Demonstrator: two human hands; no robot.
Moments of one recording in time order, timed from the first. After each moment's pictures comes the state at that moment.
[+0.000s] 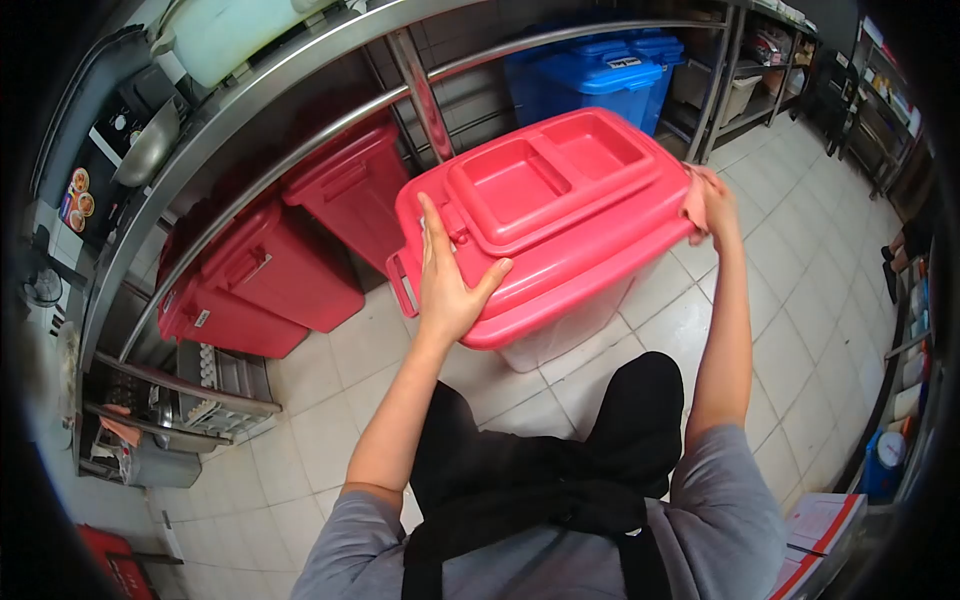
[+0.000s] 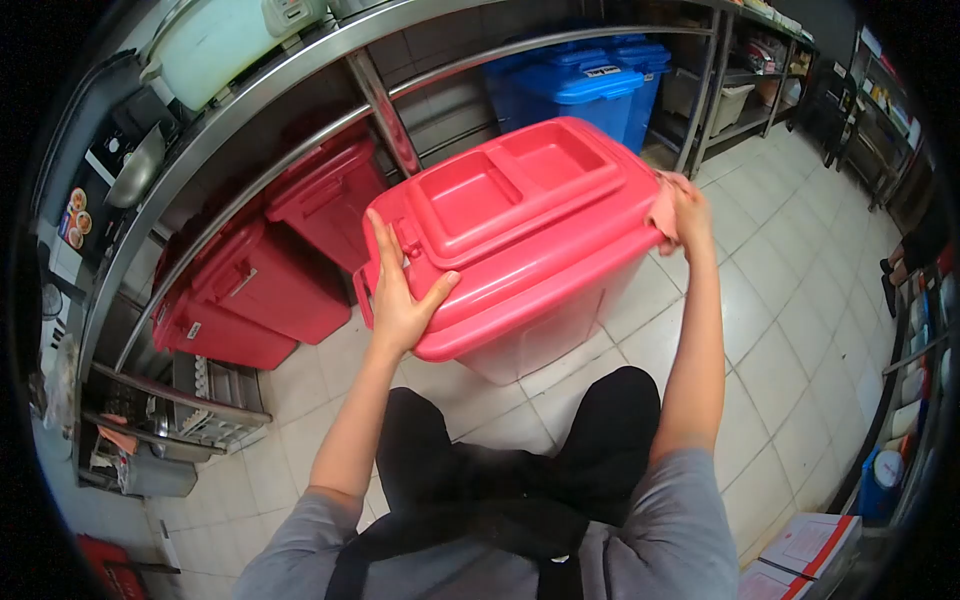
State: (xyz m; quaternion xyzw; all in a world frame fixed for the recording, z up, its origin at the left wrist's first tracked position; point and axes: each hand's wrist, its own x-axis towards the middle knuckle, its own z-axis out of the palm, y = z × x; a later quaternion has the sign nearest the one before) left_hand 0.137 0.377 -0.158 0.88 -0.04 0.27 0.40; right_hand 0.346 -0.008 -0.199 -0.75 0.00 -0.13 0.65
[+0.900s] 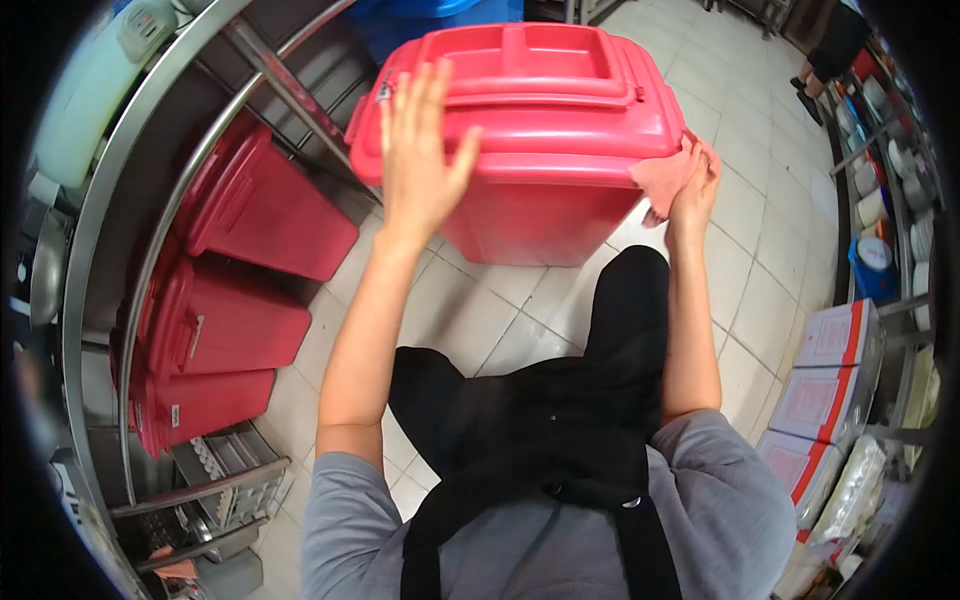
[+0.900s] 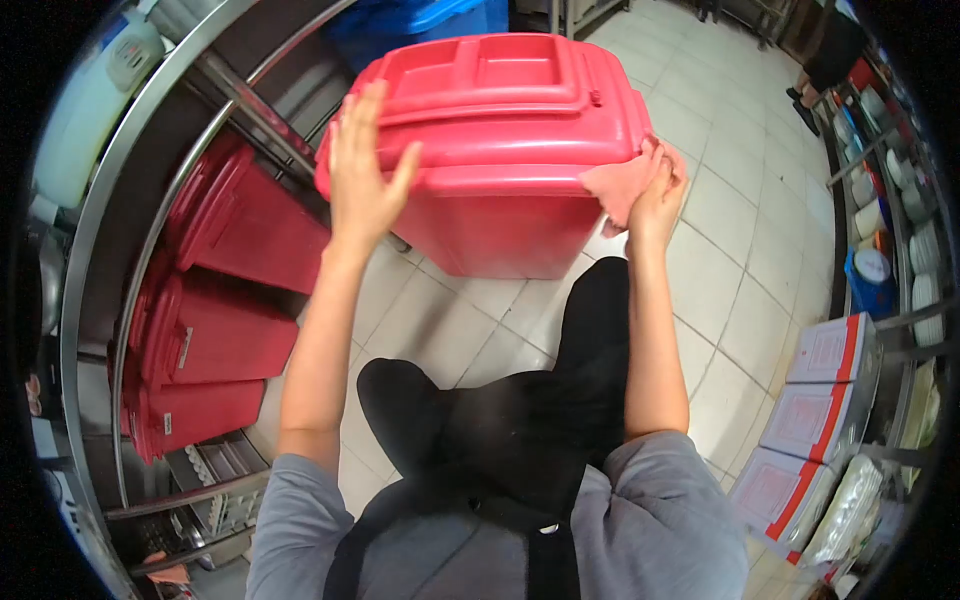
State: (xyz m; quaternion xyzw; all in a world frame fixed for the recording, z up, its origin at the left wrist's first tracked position) left_hand 0.208 0.338 -0.142 0.83 -0.33 0.36 0.26; right_hand 0.138 0.026 -0.230 -0.60 0.17 -0.48 0.62
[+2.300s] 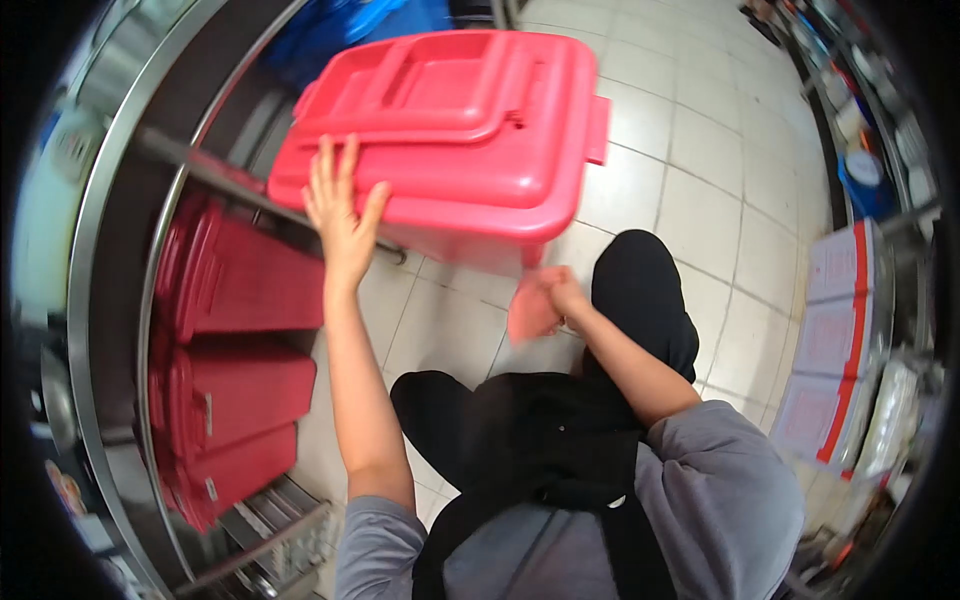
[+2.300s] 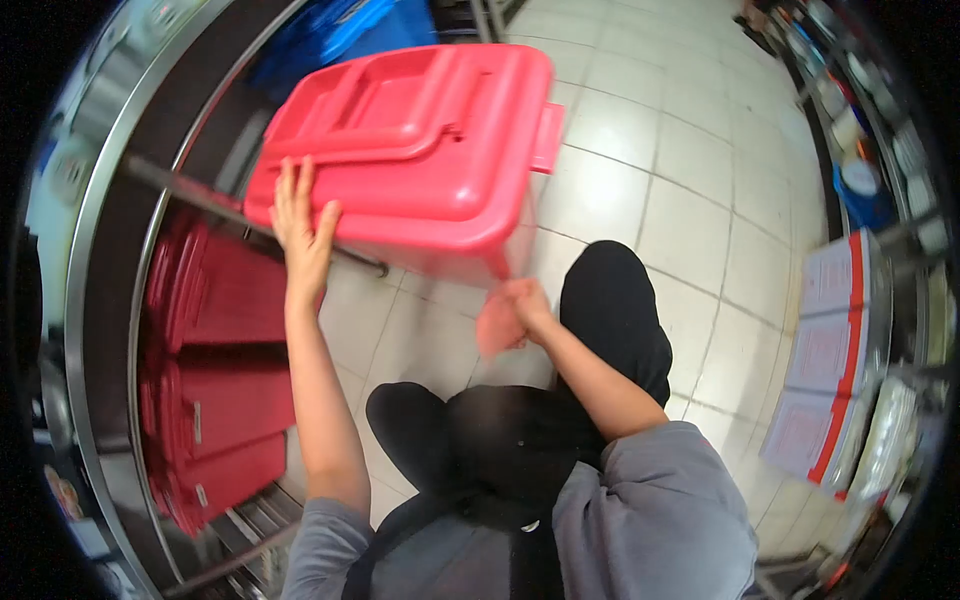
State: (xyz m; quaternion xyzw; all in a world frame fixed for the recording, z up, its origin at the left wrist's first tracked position) left_hand 0.240 0.363 -0.189 0.89 -0.29 0.23 0.26; right_hand 0.071 0.134 -0.391 -0.62 0.32 0.11 0.70
